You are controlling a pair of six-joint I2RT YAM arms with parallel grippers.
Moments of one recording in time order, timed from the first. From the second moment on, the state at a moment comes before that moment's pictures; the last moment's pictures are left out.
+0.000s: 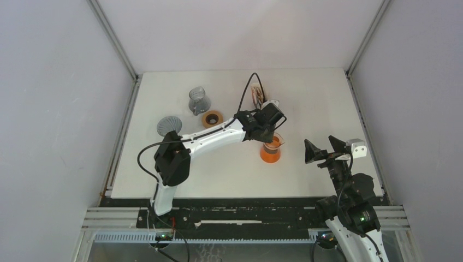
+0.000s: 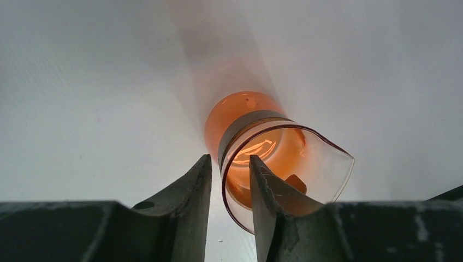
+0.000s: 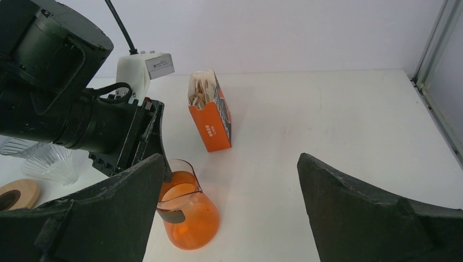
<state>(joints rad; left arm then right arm) -1.00 2.01 1.77 -0.71 -0.27 -0.59 0.33 0.01 0.43 -0.30 0.11 0.13</state>
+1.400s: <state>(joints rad) -0.88 1.67 1.38 -0.59 -0.64 -0.40 0.34 0.01 0.43 -0.30 0.11 0.13</state>
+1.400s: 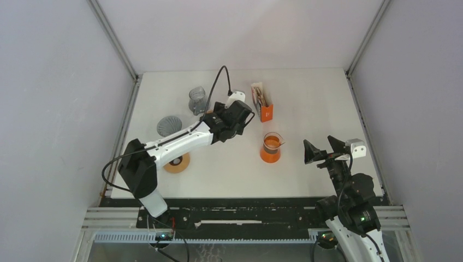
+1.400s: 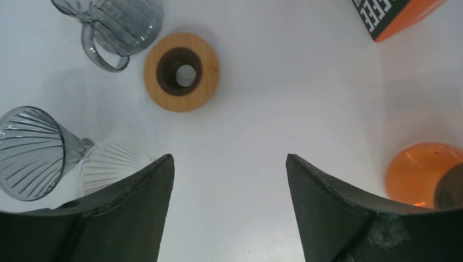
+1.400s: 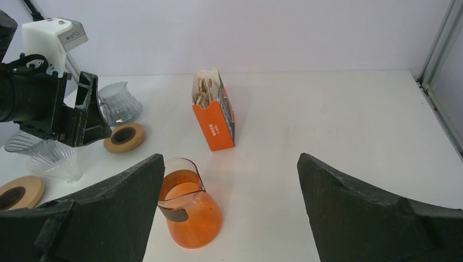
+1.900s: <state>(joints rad) -0.81 1.91 1.39 -0.54 -0.77 -0.21 0.35 0.01 0.43 -0.30 0.11 0.13</state>
